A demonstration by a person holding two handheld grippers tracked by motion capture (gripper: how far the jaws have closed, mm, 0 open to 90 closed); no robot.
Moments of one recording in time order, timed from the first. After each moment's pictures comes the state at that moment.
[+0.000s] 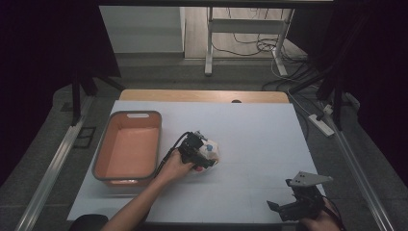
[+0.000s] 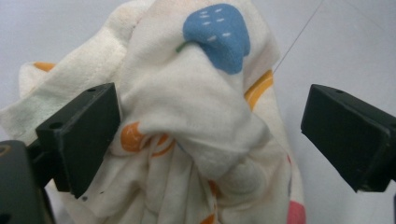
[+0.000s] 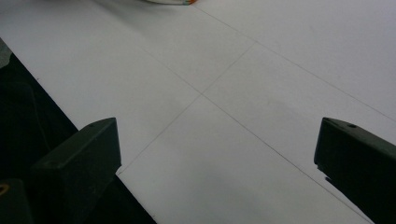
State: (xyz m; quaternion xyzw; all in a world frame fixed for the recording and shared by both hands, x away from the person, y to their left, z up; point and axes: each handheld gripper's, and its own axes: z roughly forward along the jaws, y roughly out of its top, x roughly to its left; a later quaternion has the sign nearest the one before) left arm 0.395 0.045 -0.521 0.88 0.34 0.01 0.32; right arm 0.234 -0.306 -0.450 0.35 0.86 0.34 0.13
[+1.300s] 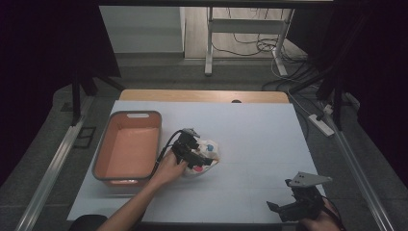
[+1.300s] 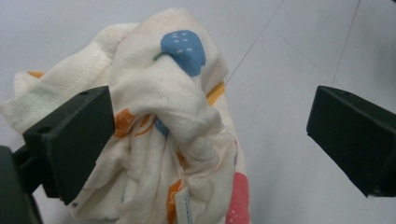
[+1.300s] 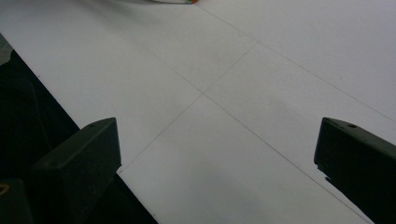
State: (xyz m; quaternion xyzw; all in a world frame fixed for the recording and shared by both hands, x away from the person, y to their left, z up) left arm 0.386 0.067 -0.504 0.86 0.33 -0.04 0.39; right arm 0.233 -0.305 -0.450 0.35 0.86 0.34 0.13
